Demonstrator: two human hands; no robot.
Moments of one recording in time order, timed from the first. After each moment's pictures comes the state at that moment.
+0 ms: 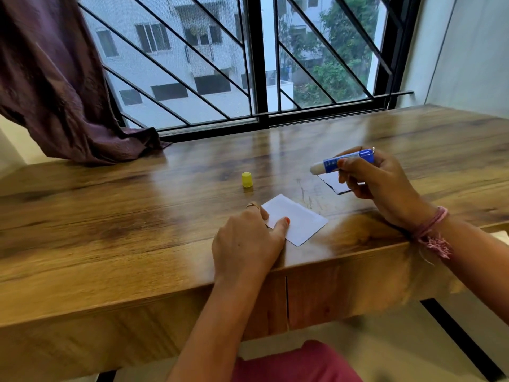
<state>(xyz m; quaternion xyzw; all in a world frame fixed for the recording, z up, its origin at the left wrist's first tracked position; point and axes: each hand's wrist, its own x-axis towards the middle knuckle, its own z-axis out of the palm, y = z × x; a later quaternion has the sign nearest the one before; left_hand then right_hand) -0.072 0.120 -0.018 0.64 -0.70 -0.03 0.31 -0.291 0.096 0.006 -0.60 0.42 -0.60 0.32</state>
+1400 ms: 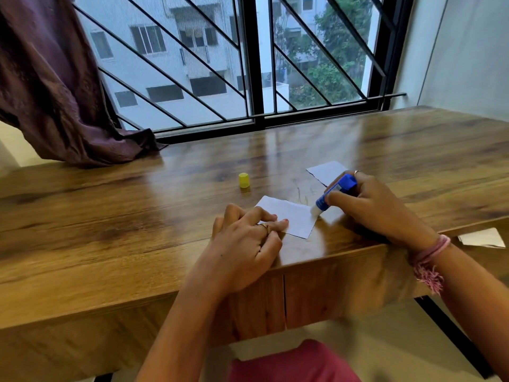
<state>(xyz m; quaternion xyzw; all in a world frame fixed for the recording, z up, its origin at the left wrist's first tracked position) -0.042 0.122 -0.021 0.45 -0.87 -0.04 0.20 -0.281 0.115 -0.008 -0.65 0.57 -0.46 0.19</state>
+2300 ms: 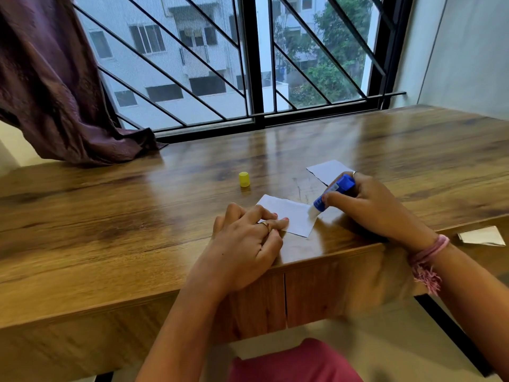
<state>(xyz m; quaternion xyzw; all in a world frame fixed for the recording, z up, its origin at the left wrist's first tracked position) -0.041 0.121 -0.021 0.45 -0.87 -0.04 0.19 -0.276 0.121 -0.005 -0.68 0.56 -0.44 0.19</state>
